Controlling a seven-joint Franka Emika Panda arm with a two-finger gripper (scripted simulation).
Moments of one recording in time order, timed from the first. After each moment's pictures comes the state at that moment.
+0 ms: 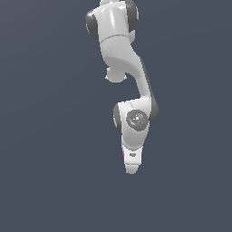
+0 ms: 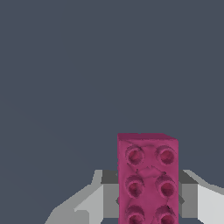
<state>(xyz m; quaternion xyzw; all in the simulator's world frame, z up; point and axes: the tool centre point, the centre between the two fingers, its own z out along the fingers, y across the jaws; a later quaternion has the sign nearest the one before) 0.087 0.065 0.035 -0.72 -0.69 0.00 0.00</state>
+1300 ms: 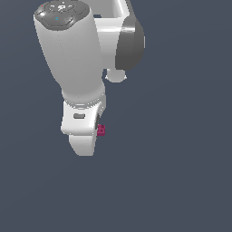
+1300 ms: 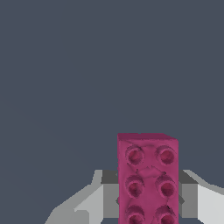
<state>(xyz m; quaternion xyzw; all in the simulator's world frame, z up) 0.104 -0.067 0.285 -0.72 -0.69 0.00 0.00</state>
